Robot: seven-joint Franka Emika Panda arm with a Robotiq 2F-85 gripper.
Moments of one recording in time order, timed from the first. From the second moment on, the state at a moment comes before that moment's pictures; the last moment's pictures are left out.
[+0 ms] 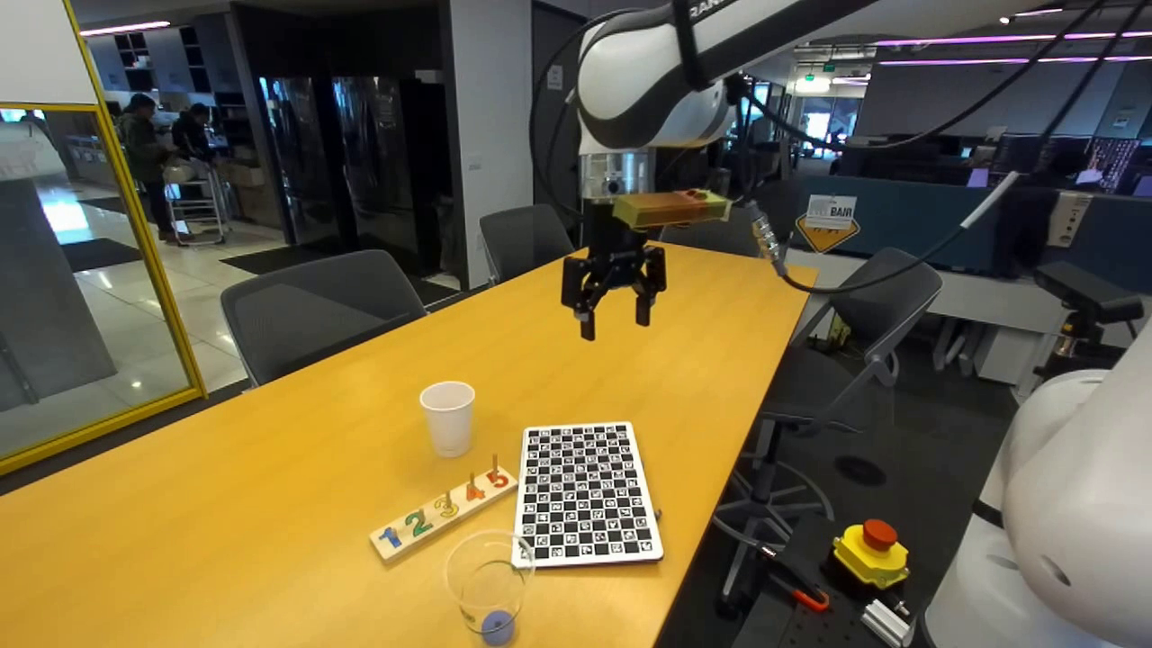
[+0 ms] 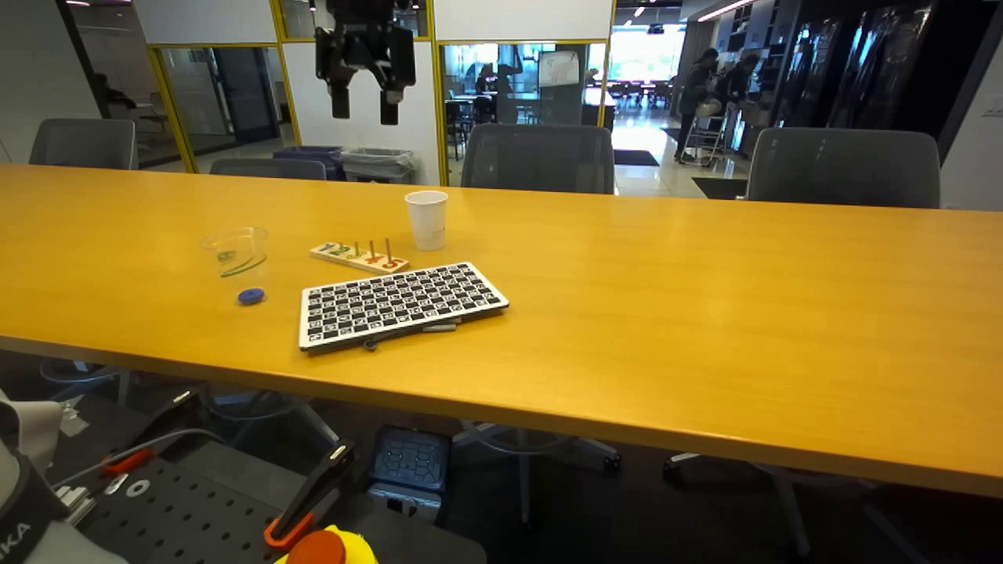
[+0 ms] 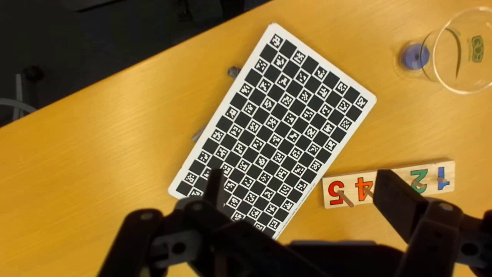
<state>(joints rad) -0.01 -0.28 -0.02 -2.25 0.01 1.88 0.18</state>
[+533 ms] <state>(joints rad) -0.05 -0.60 -0.03 -2.46 0.00 1.84 0.10</state>
